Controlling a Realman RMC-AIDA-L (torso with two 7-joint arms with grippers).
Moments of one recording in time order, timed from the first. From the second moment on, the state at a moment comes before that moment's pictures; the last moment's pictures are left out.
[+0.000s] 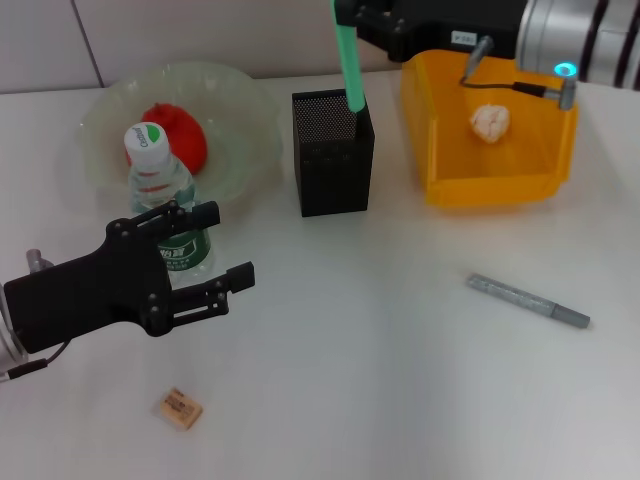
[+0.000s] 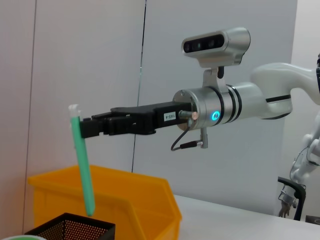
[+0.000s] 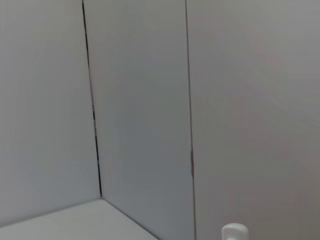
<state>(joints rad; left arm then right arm) -0.34 -2.07 1.05 0.65 1.50 1.58 -1.10 0.75 2.03 -0.92 -0.64 -1.63 -1.14 1.39</state>
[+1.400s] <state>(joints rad) -0.35 -2.07 1.05 0.62 1.50 1.58 -1.09 0.75 2.08 -0.92 -0.54 -1.58 -1.05 1.23</state>
